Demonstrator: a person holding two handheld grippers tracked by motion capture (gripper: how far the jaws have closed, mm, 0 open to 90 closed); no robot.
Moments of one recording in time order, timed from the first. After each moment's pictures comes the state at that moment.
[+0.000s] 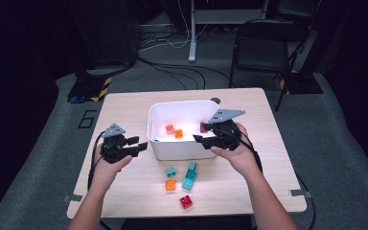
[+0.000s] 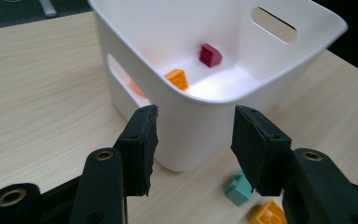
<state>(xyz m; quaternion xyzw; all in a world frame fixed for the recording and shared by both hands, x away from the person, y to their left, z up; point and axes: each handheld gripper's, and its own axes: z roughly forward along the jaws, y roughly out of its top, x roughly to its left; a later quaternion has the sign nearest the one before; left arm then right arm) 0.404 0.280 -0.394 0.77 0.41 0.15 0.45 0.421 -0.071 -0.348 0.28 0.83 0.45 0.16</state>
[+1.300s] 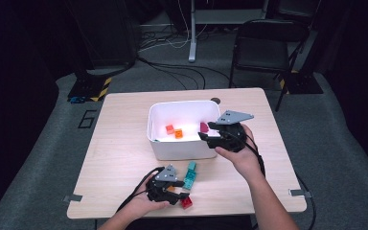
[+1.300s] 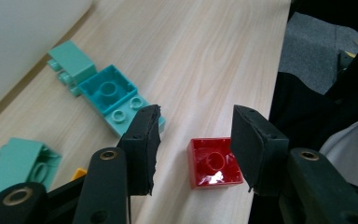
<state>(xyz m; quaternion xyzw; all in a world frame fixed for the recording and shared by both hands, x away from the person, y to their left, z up) 0.340 0.162 -0.474 0.89 0.20 0.01 0.40 0.415 -0.084 -0.351 0.30 0.80 0.48 0.20</state>
